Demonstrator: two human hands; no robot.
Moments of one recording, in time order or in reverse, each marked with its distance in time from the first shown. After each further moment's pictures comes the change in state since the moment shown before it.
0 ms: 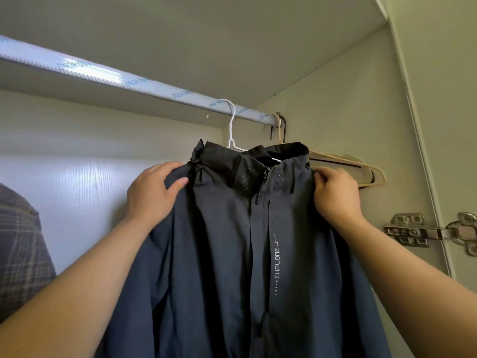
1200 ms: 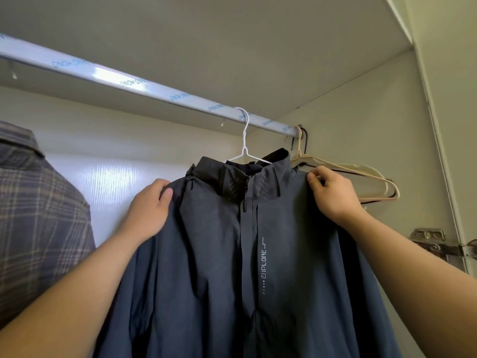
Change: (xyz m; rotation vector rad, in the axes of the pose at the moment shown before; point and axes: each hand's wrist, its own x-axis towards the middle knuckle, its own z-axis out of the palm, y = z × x) left_hand -0.025 -0.053 -0.042 -0.094 -0.114 -0.196; right_hand 0.003 -0.048 -0.004 0.153 -0.229 -0.033
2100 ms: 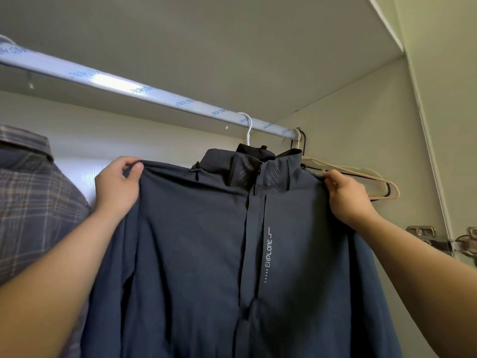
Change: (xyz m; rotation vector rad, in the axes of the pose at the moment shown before) left_hand 0.026 0.002 -0.056 -0.122 0.424 -0.045; right_hand -0.006 0.018 -0.018 -0.130 0.011 0.000
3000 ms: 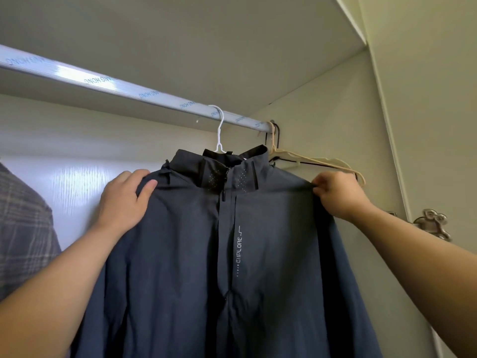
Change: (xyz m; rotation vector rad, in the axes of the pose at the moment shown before) left_hand -0.042 0.006 0.038 0.283 -0.282 0.292; right_hand -0.011 0.025 -0.033 -0.193 -0.073 0.034
